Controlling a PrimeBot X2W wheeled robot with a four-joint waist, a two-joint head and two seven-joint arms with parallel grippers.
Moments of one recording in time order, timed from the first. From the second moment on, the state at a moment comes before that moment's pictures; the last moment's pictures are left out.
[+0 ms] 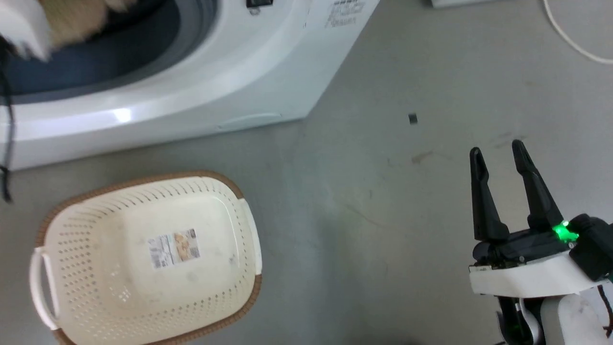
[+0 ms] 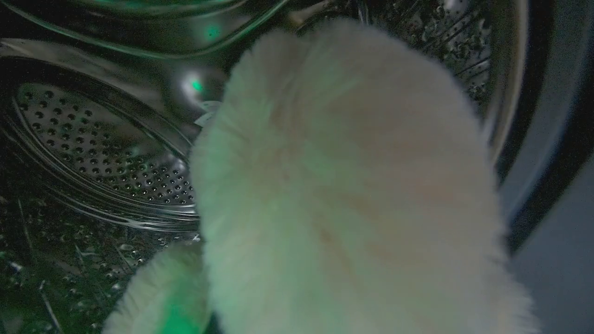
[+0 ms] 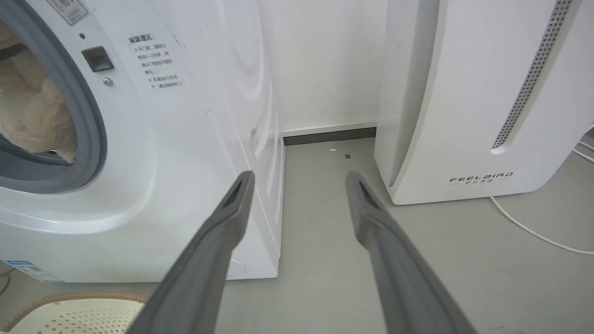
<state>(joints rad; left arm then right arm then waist) -1.03 0.56 -0.18 0.33 -0.19 -0.12 0.10 -0.17 -0.05 0.05 -0.09 0.24 0.13 -0.26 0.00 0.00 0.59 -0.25</state>
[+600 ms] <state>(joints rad) -1.42 0.68 -0.66 0.72 -0.44 -0.13 0.27 -0.21 -0.05 0.09 -0.09 0.28 0.13 -0.26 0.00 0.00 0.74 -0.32</state>
